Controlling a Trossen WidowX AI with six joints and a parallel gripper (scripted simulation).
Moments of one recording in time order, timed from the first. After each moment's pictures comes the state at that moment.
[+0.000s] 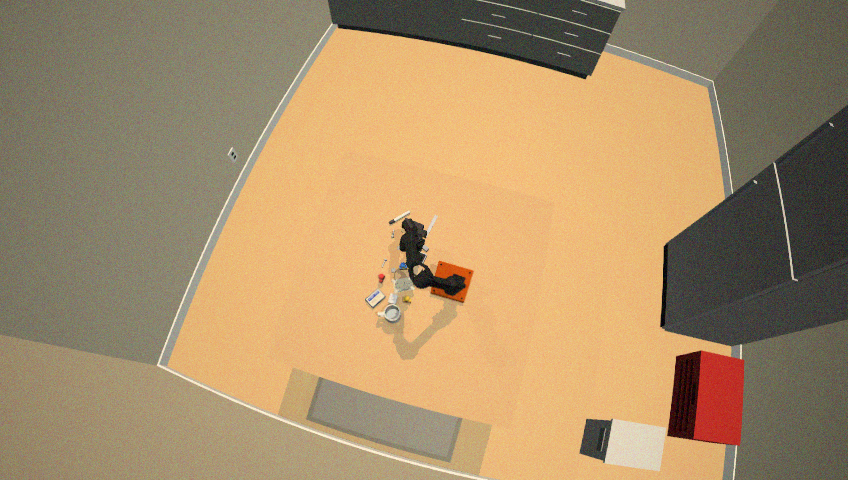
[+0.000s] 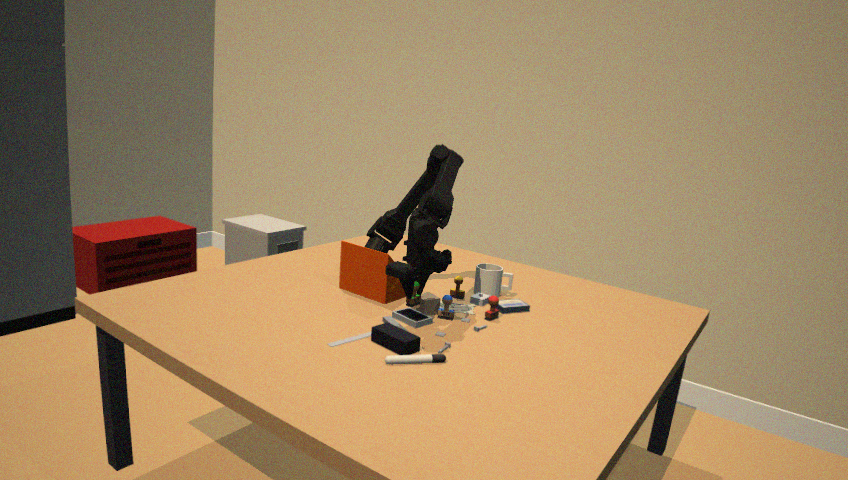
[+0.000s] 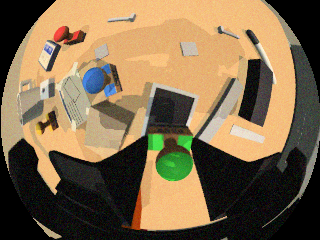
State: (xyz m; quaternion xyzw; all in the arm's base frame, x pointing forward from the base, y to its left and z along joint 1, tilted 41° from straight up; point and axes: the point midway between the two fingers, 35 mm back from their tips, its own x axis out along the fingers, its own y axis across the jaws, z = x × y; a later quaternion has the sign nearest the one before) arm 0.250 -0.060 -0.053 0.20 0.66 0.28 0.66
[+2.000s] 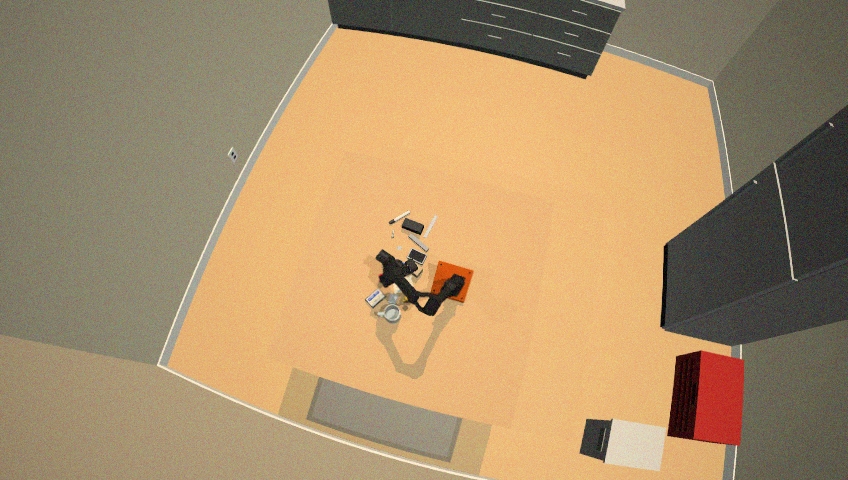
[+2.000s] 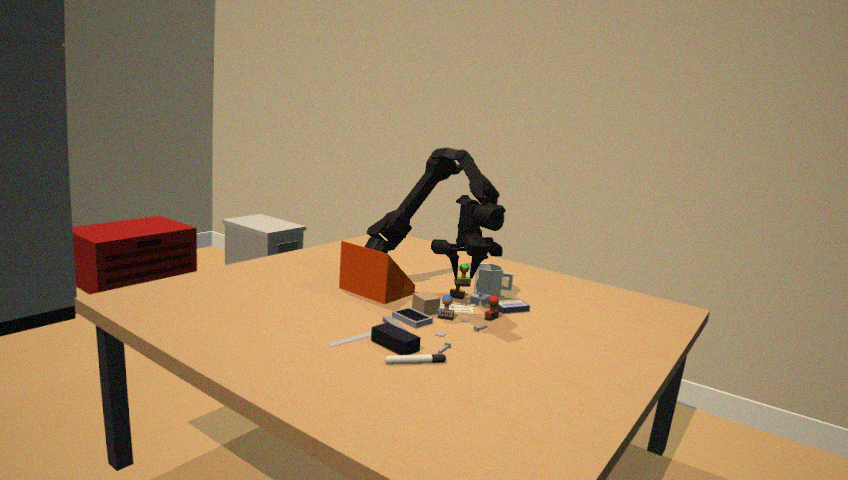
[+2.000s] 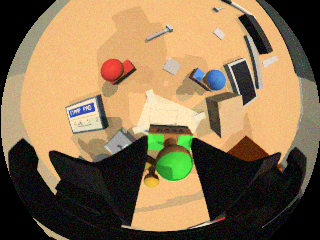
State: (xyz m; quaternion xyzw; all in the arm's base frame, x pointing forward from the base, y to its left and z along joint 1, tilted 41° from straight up) arm 0.280 0.052 0.075 0.44 0.72 0.01 0.54
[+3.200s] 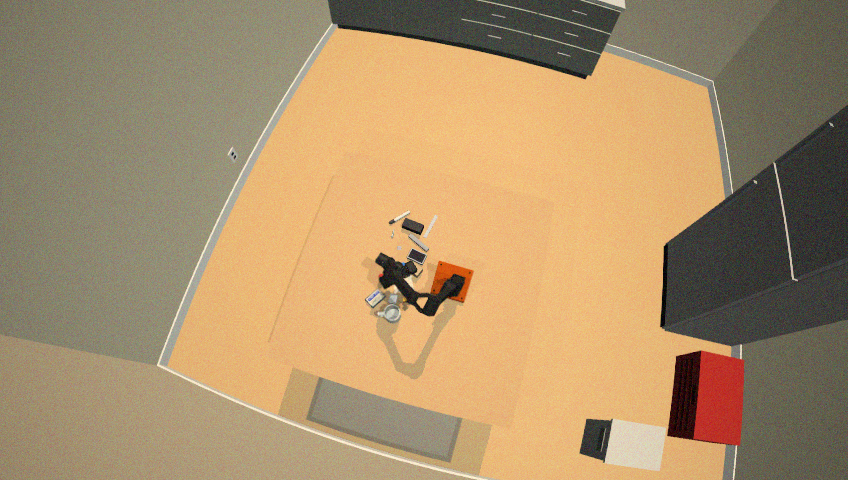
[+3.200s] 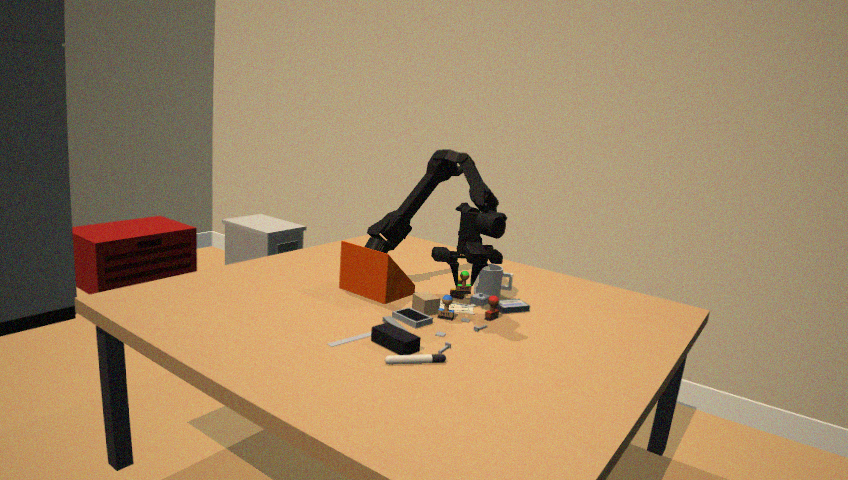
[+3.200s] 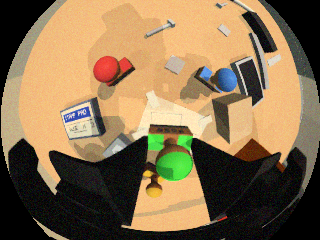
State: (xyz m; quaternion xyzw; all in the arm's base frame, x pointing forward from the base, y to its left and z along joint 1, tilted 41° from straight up) arm 0.281 0.067 0.061 0.44 0.72 0.01 0.54
